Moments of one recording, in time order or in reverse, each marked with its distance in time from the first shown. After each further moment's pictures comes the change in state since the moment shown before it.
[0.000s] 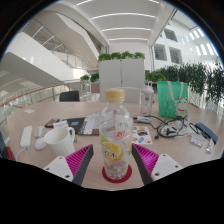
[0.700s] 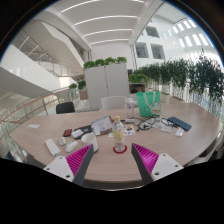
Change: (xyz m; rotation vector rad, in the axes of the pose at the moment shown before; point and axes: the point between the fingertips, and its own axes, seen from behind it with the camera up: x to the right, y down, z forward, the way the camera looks) arm -0.056 -0.059 -0.296 0.010 0.141 0.139
